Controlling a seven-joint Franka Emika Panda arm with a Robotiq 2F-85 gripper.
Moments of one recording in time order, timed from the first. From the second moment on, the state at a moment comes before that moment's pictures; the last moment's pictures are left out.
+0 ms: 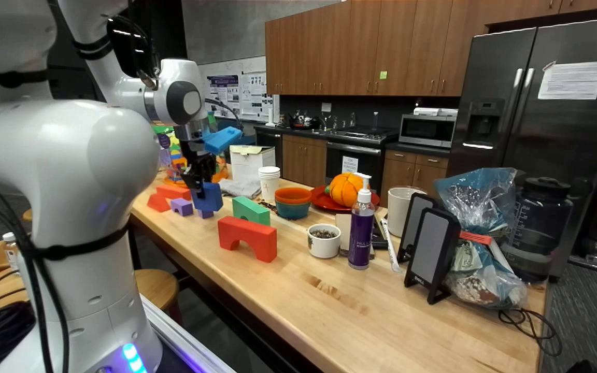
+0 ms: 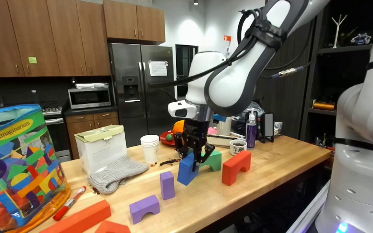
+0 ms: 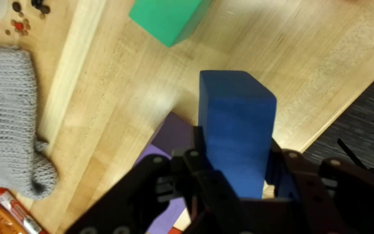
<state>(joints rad) 0.38 -0.22 0.19 -2.77 0.10 2.76 -1.44</state>
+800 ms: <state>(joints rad) 0.35 -0.38 0.06 -2.77 0.10 2.67 -1.36</state>
